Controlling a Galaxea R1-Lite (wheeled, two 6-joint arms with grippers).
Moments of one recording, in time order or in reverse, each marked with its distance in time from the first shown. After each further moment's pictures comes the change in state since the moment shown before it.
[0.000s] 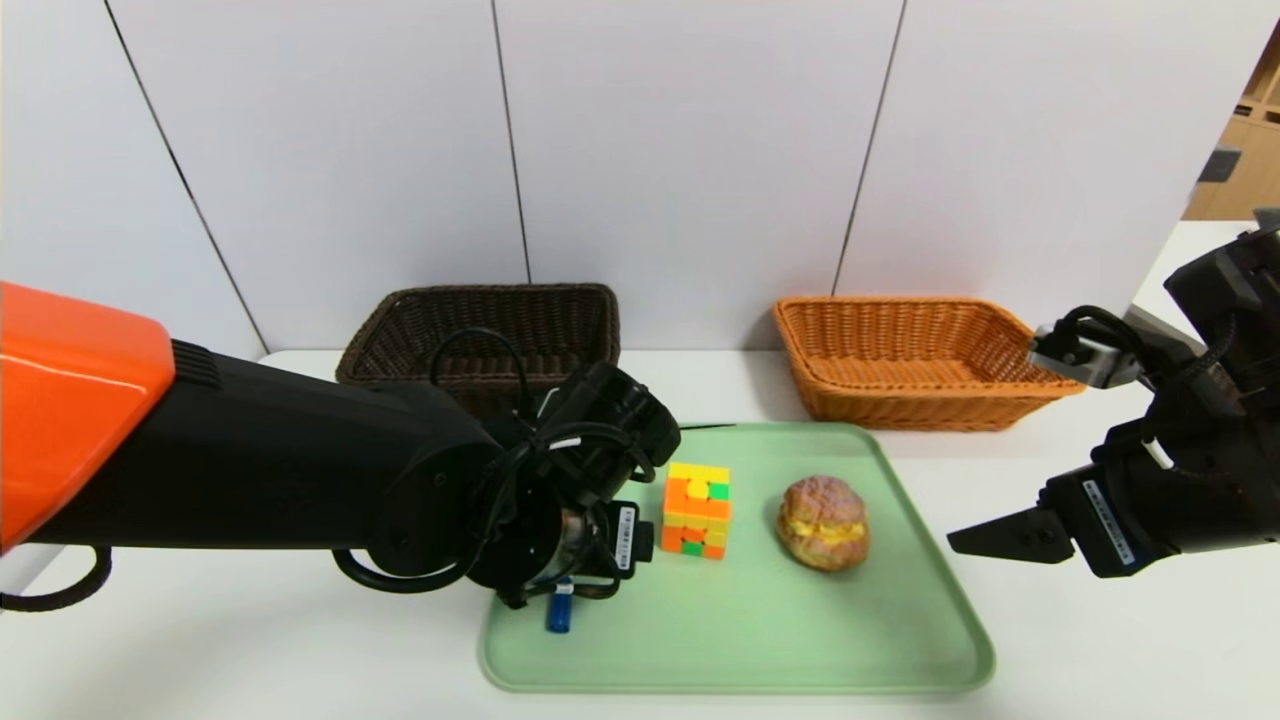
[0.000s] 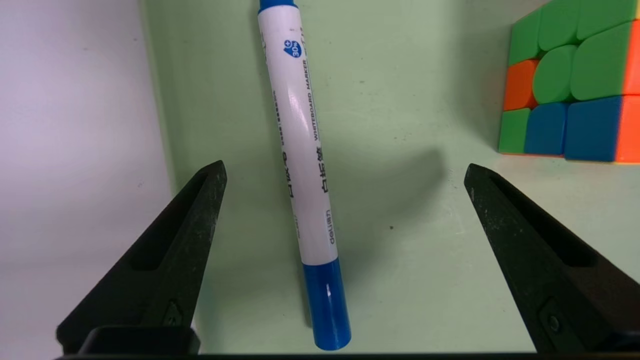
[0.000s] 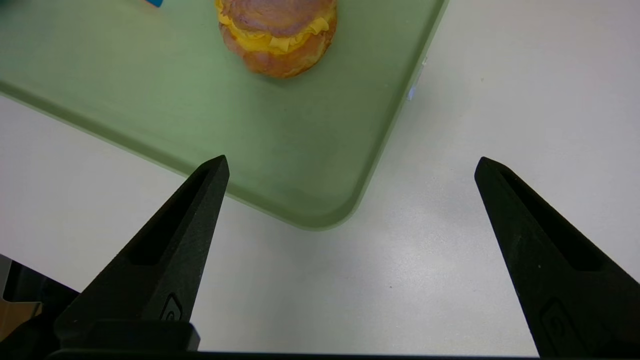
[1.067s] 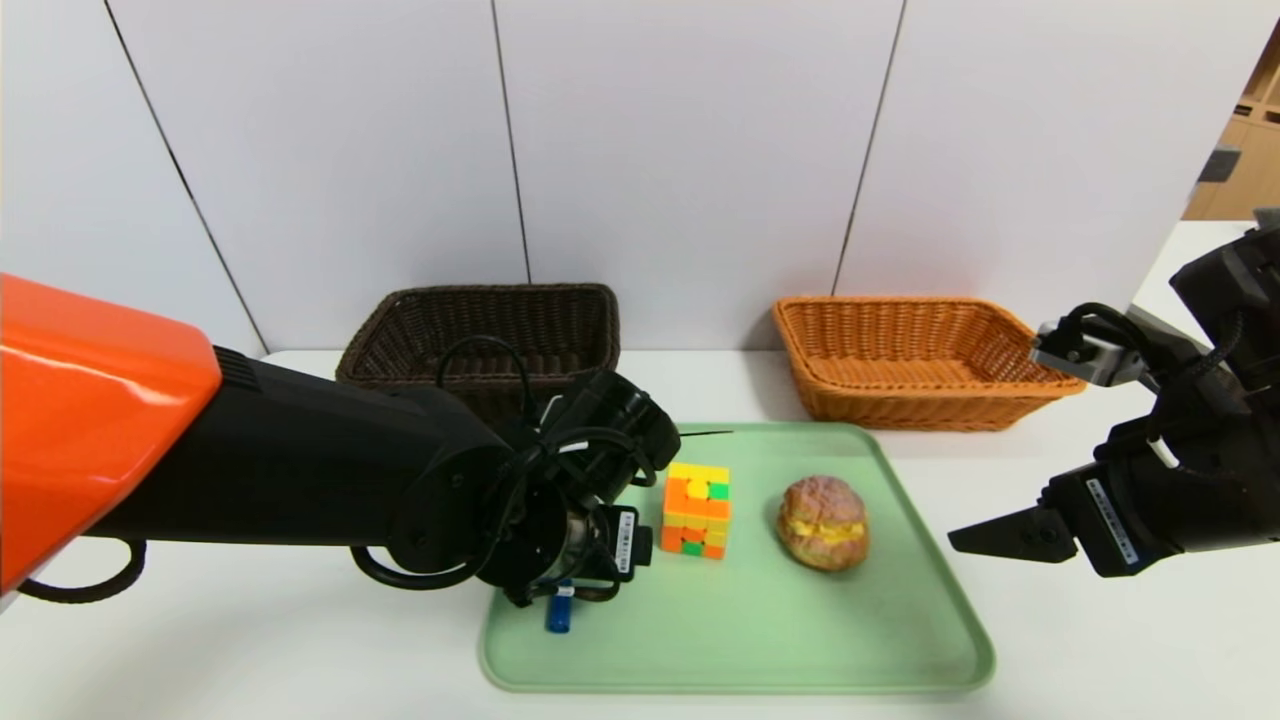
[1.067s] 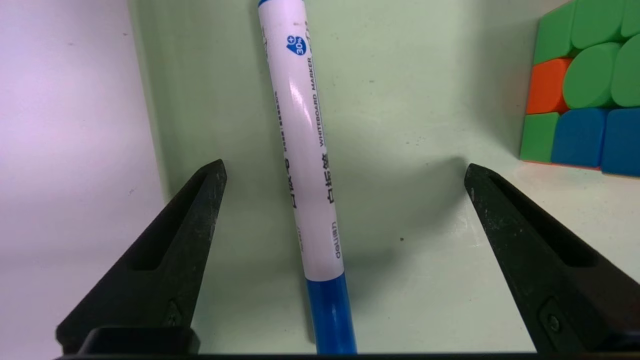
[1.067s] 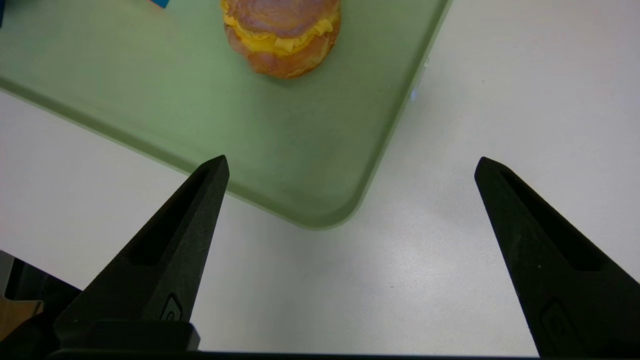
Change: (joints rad) left arm 0.011 0.027 -0.002 -0.003 -0.008 0.002; right arm 0.002 -0.006 -0.002 0.000 0.004 -0.001
